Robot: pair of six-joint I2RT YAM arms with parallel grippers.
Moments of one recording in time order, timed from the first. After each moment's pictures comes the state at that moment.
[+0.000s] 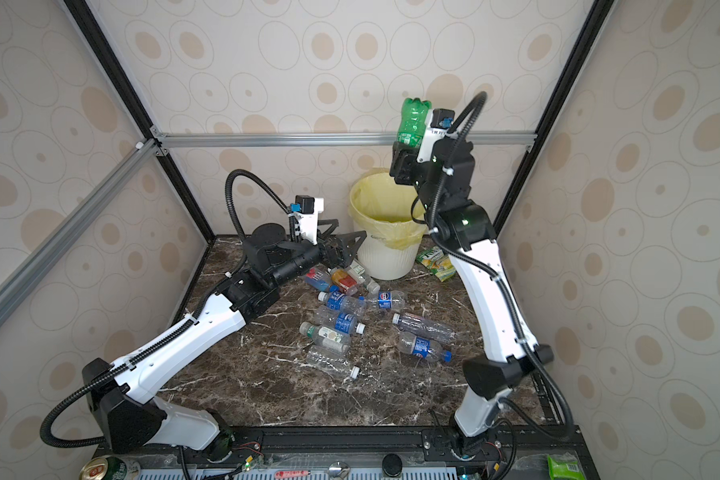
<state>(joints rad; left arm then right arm) -0.71 1.43 1.41 0.04 0.11 -0.31 0.35 1.85 2.39 -0.55 0.16 0.26</state>
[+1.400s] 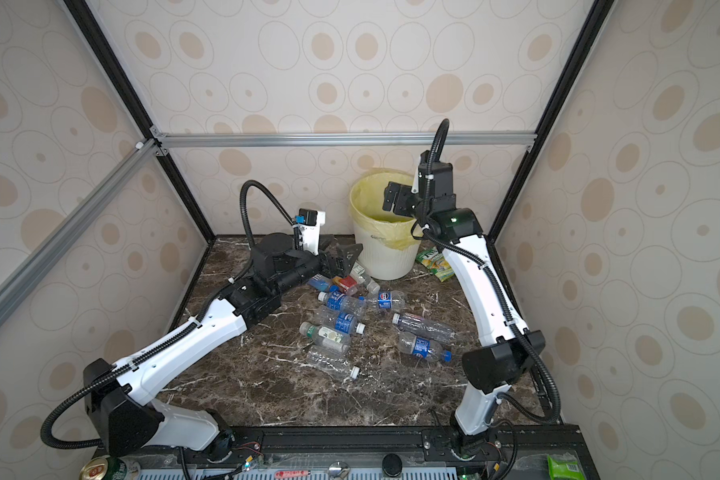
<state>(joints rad) -0.71 1.41 1.32 -0.02 0.04 -0.33 0.32 1.72 2.06 -0.69 0.06 0.35</state>
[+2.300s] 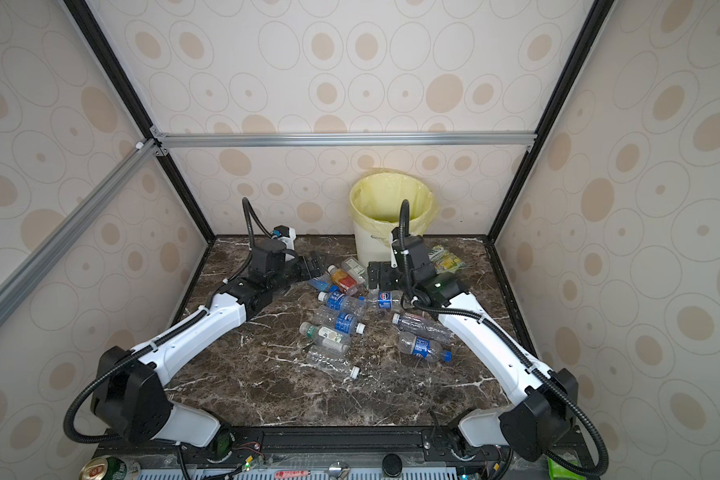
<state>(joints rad) -0.45 1.52 1.18 -0.16 -0.01 -0.62 0.56 1.35 1.29 -0.57 0.12 0.33</state>
